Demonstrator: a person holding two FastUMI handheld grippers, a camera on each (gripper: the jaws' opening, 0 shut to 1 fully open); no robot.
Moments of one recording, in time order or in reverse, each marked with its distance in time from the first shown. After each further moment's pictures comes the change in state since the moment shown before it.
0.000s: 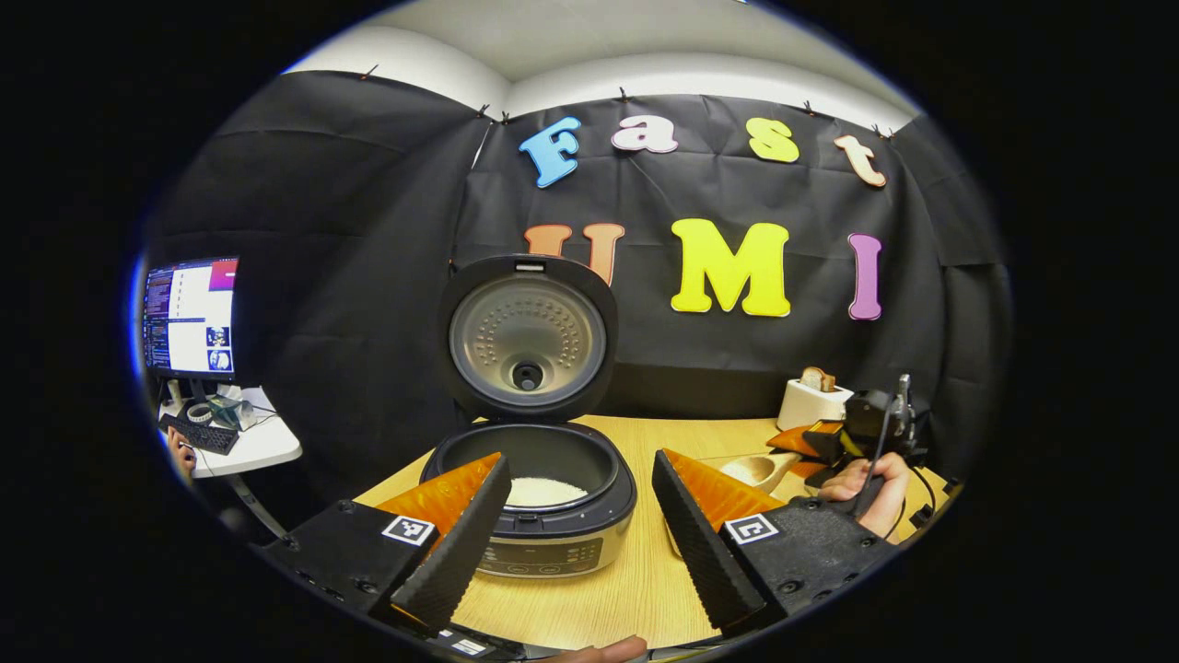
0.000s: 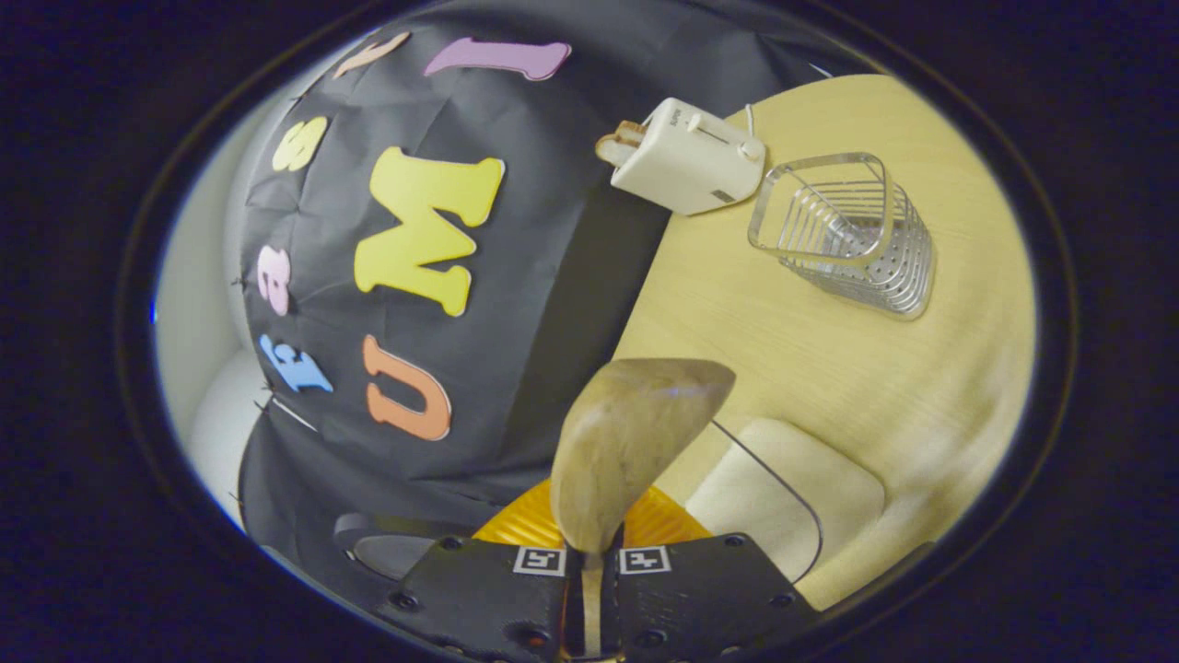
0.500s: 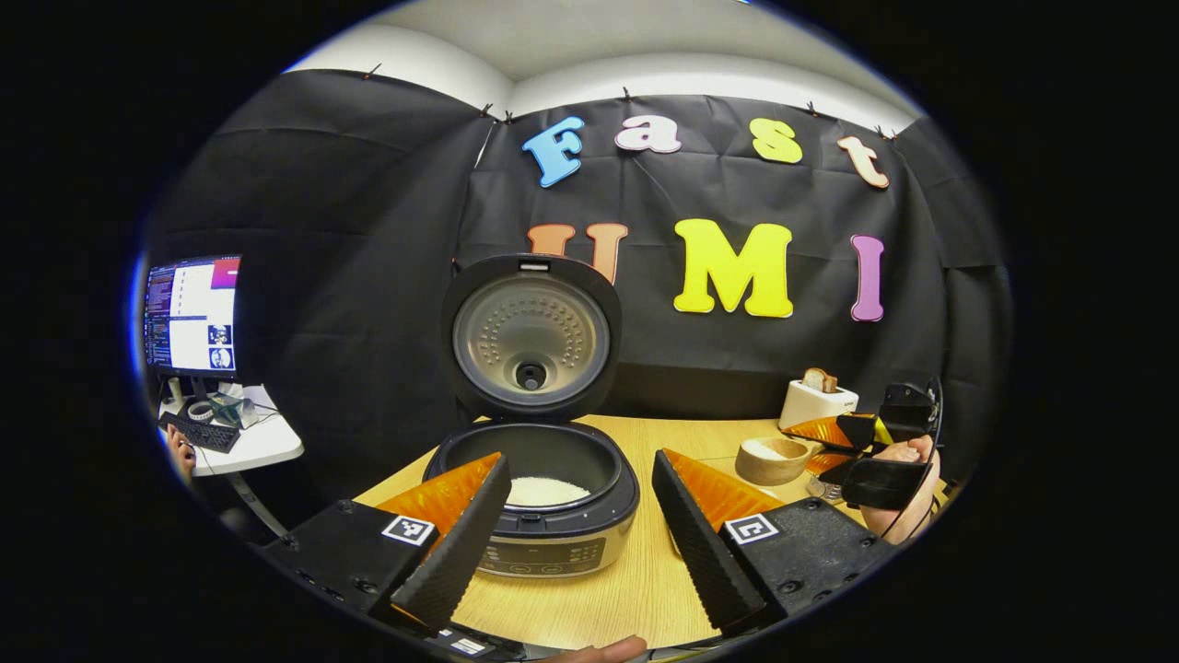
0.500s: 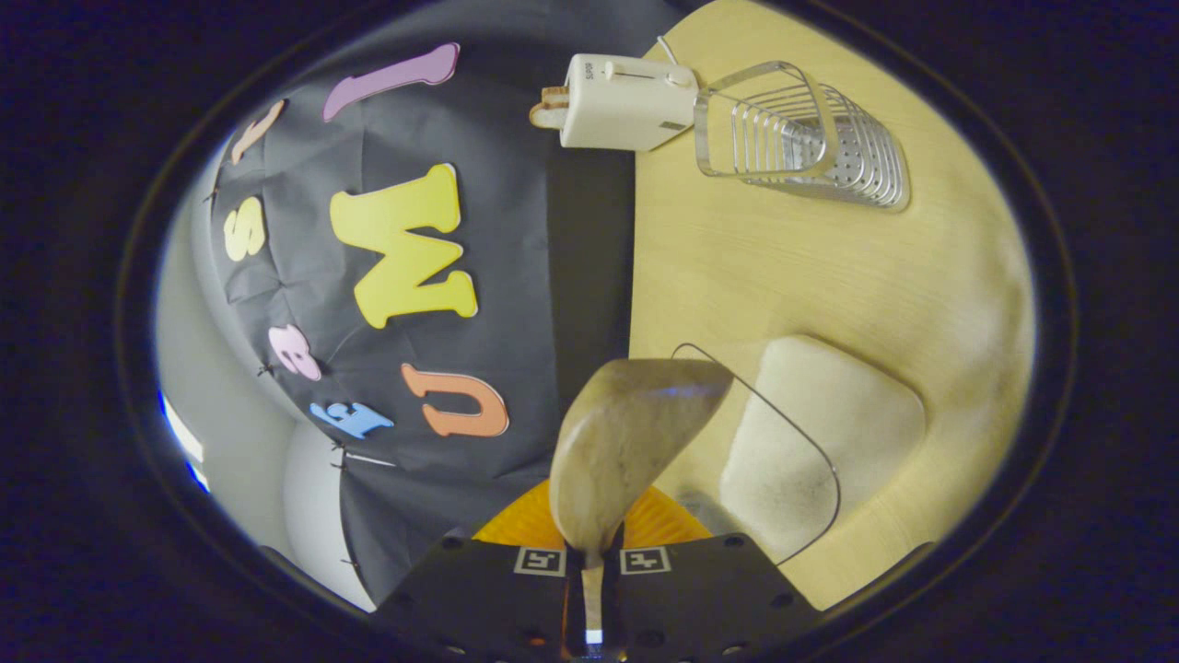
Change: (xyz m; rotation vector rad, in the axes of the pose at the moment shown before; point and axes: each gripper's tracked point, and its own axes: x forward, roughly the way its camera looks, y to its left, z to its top) left arm 0.000 0.000 0.000 0.006 0.001 0.001; right arm -0.018 0.018 -0.016 0.260 0.194 0.098
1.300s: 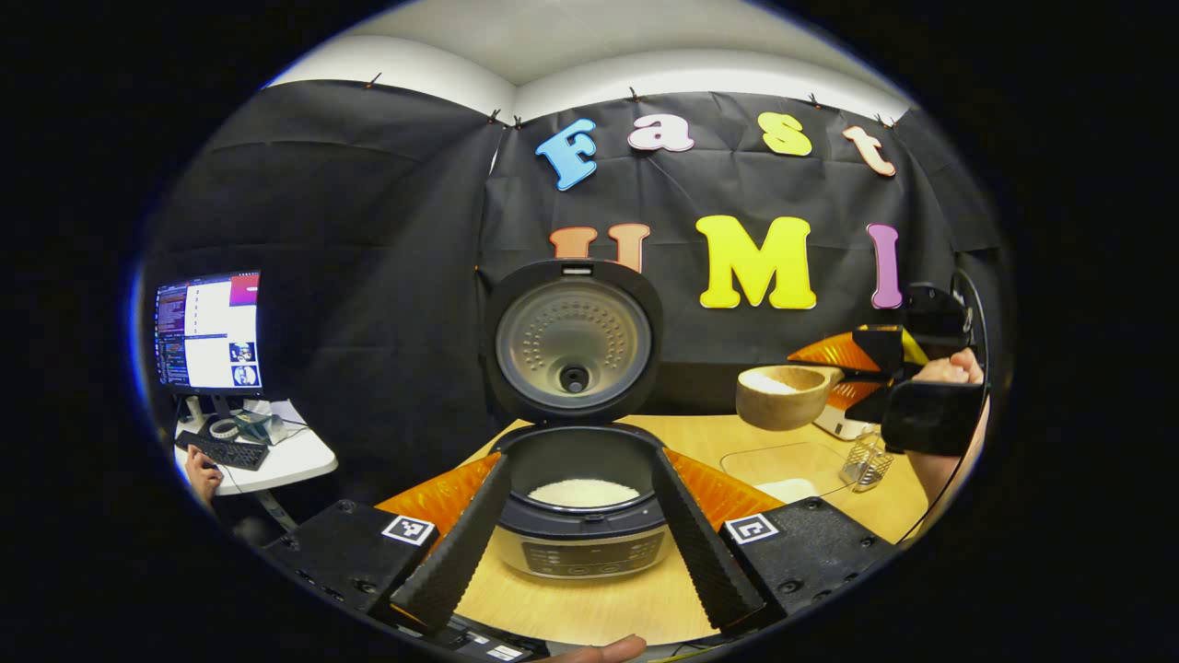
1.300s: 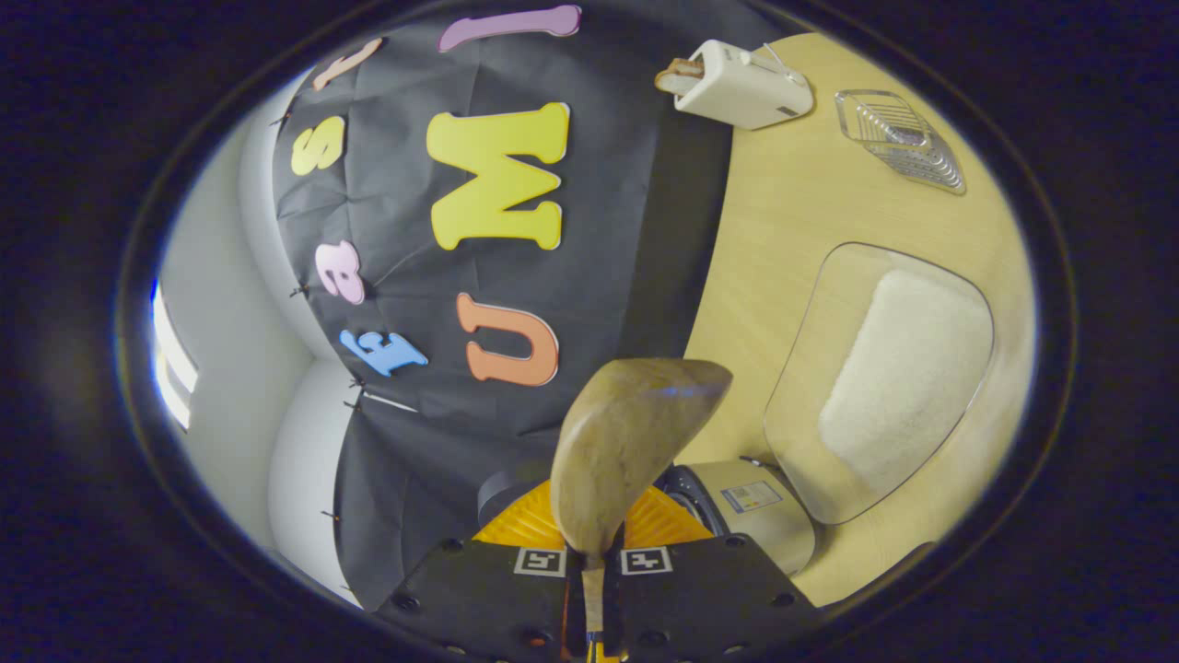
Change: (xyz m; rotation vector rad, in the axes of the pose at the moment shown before) left arm -0.007 0.060 -0.001 0.061 0.002 0.096; right arm 0.017 0.098 -0.117 -0.215 0.064 0.074
